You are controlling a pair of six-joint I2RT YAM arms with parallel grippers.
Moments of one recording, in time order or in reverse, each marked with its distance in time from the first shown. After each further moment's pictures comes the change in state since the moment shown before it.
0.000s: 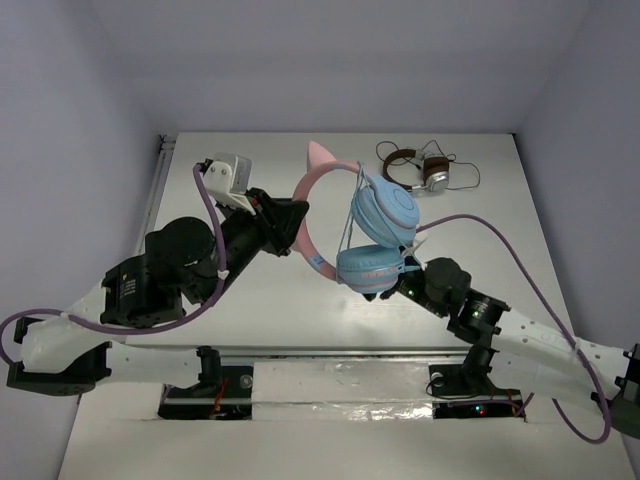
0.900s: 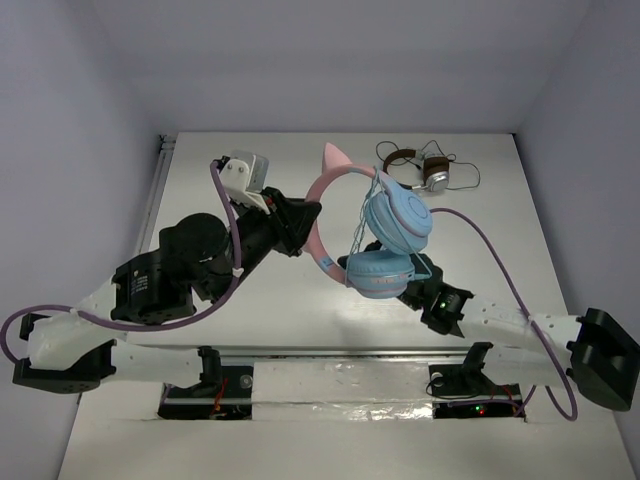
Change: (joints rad) left arm 0.000 0.046 0.031 0.004 0.040 0.006; right arm 0.000 0.299 -0.015 0.320 0.067 -0.007
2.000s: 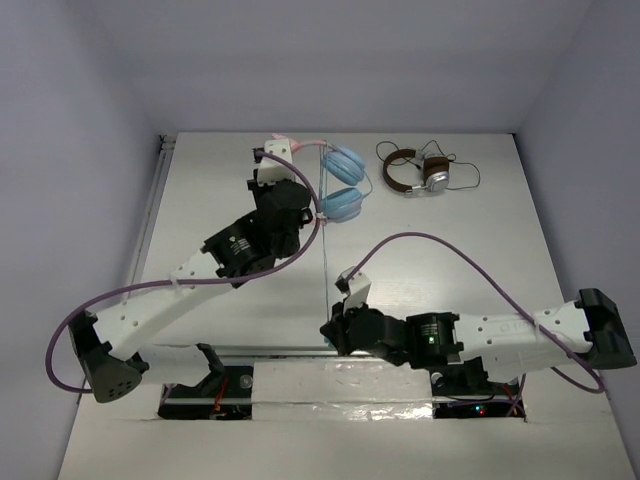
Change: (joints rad) left arm 0.418 0.211 -0.241 0.186 -0.343 0.113; right arm 0.547 0.055 0.271 -0.652 0.353 0.307
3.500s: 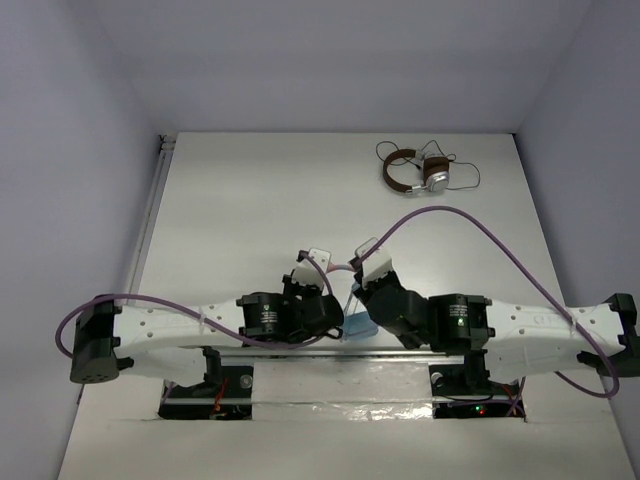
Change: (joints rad) left arm -0.441 -0.047 -0.451 -0.340 0.184 -0.540; right arm -0.064 -0.086 0.195 -0.262 0.368 -0.530
